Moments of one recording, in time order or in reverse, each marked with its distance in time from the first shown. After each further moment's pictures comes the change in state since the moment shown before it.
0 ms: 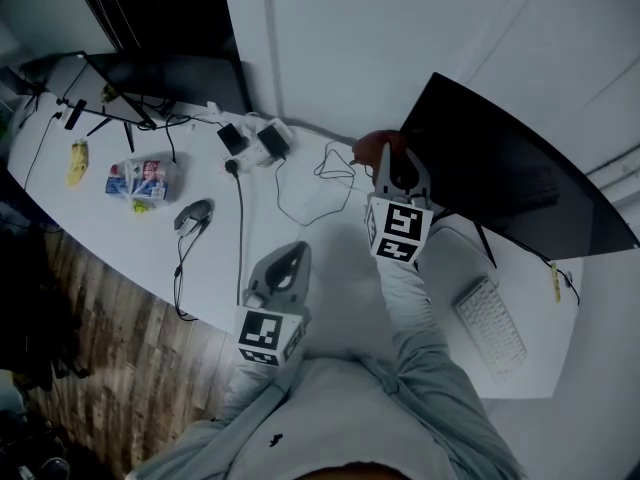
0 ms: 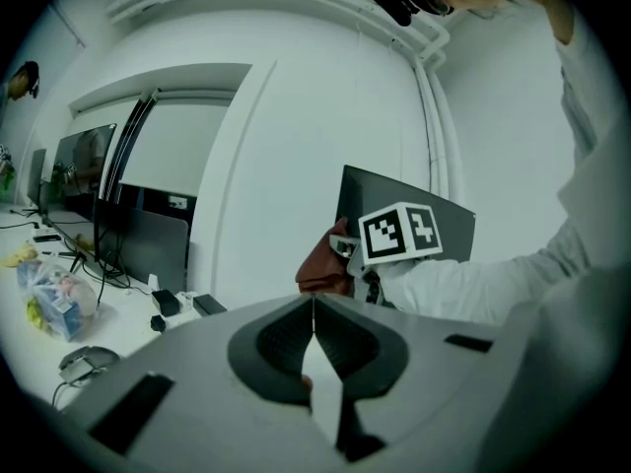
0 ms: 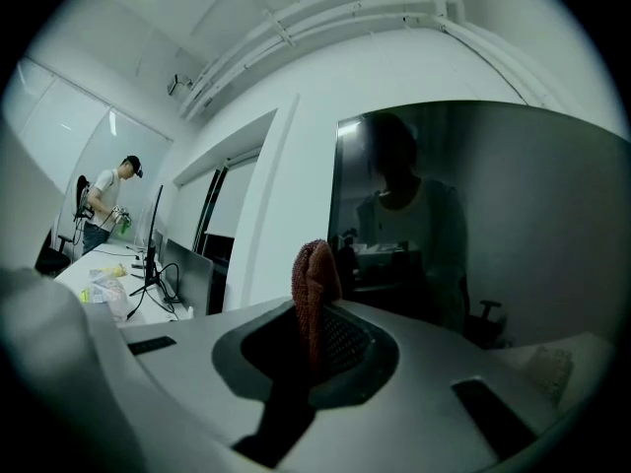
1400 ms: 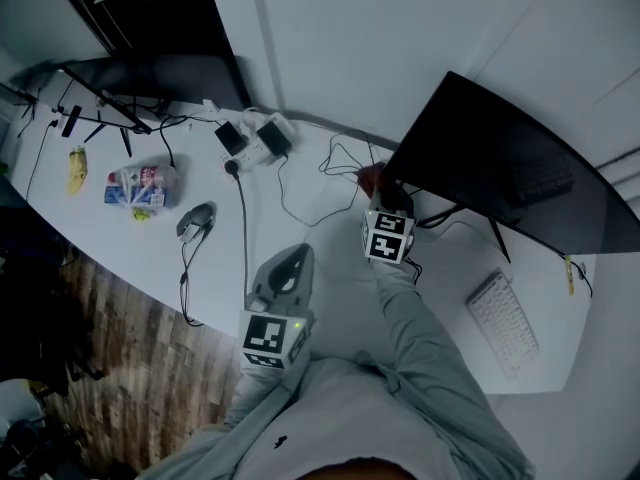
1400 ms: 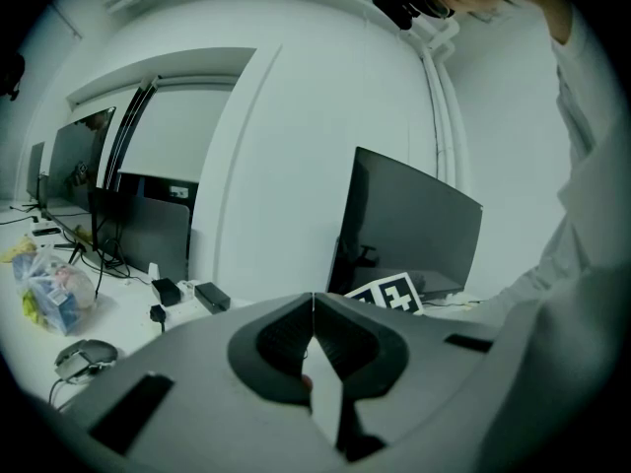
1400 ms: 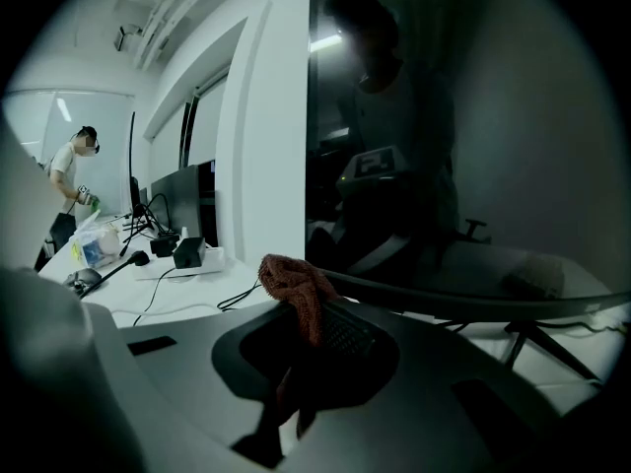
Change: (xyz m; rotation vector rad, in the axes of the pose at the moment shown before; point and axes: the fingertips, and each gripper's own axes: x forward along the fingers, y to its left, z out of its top) left arm 0.017 0.015 -0.019 -0.015 0.064 0.001; right arm 0.006 0.014 -0.198 0.106 0.424 -0.031
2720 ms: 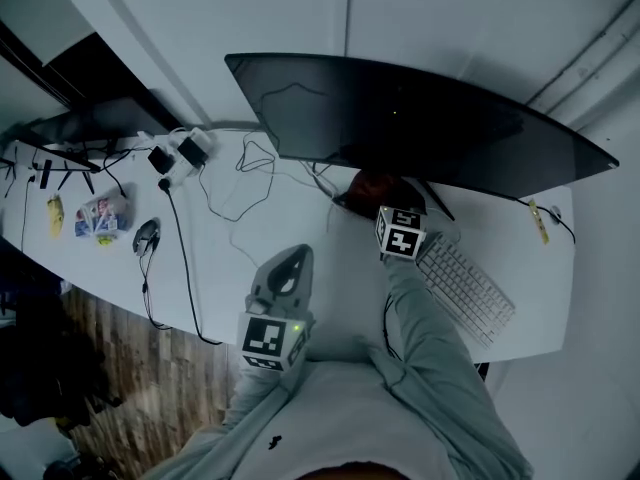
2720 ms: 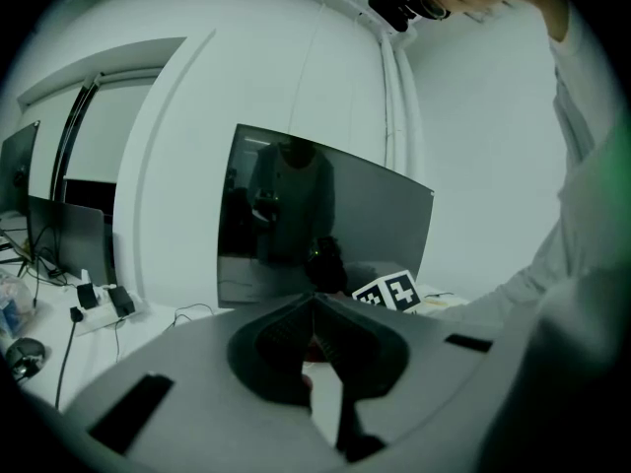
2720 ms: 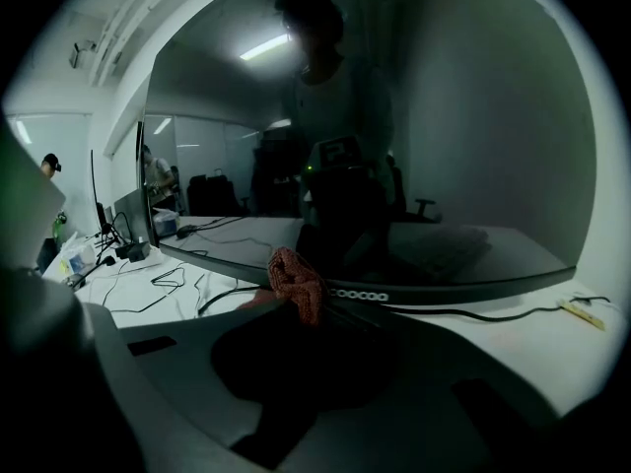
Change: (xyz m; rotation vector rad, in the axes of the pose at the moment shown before) left arm 0.040 -0.200 0.013 0.103 0.032 -0.170; right arm -0.104 -0.231 -0.053 0.146 0.036 -0.132
